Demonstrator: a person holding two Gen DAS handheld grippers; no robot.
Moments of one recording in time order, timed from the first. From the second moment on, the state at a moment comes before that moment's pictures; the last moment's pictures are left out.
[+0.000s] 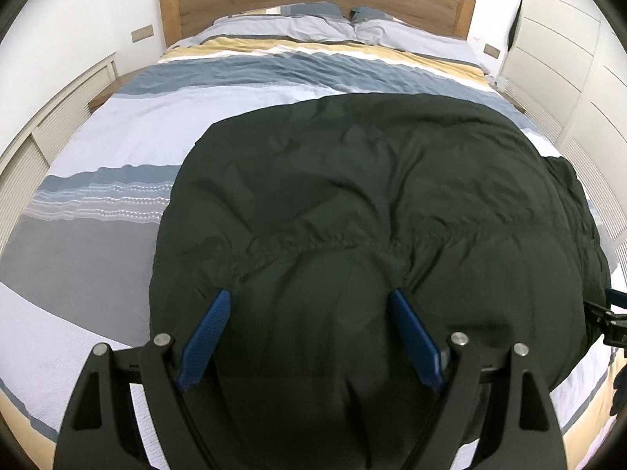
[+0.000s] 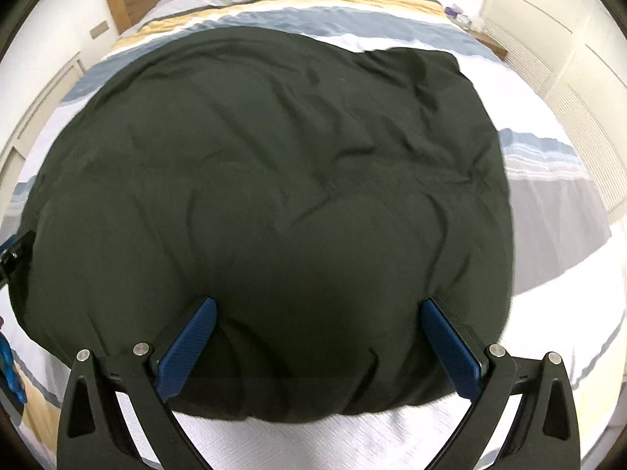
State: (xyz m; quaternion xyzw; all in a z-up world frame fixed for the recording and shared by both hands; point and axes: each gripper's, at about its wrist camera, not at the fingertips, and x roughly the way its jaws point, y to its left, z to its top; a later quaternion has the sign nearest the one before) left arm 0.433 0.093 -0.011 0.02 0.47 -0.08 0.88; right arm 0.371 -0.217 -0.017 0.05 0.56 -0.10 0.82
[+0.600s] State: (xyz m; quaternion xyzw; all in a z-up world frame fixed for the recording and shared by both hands) left arm 0.422 0.107 -0.012 0.01 0.48 -0.09 0.87; right arm 0.346 -0.239 -0.028 0.06 0.57 -0.11 0.81
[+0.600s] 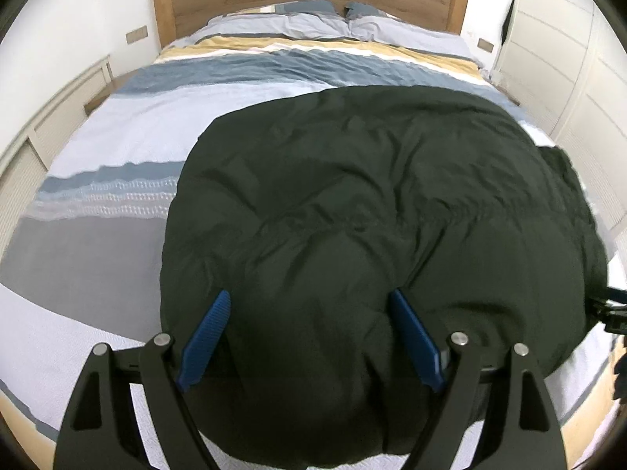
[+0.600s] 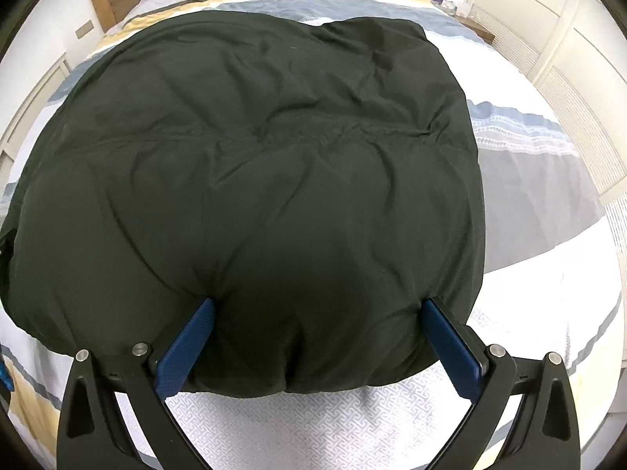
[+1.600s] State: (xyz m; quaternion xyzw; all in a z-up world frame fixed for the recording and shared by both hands) left arm 0.389 0.274 -0.008 -0.22 0.48 0.00 0.85; right arm 0.324 -0.384 -0.006 0.16 0.51 -0.11 0.84
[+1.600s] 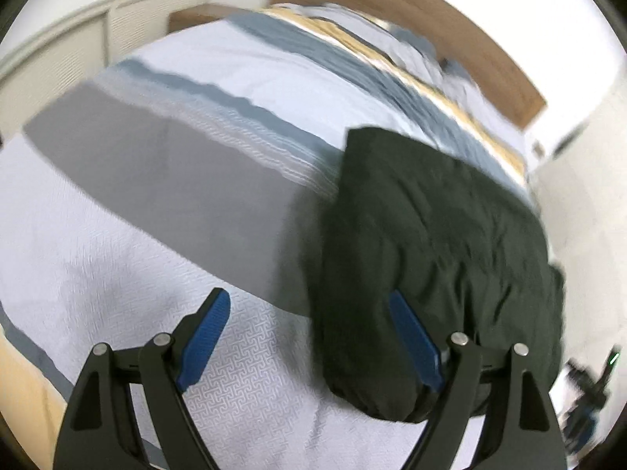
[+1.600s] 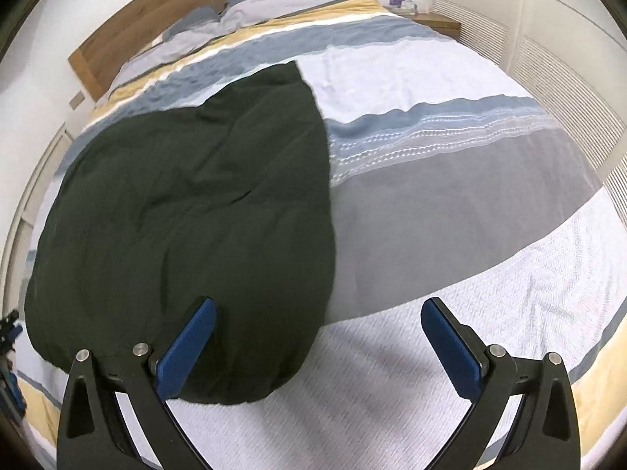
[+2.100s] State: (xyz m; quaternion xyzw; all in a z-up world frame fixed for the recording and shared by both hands) left arm 0.447 0.287 -0.079 -0.40 0.53 -0.14 0.74; right arm 0.384 -0.419 -0.056 0.34 0.49 0.00 0.80
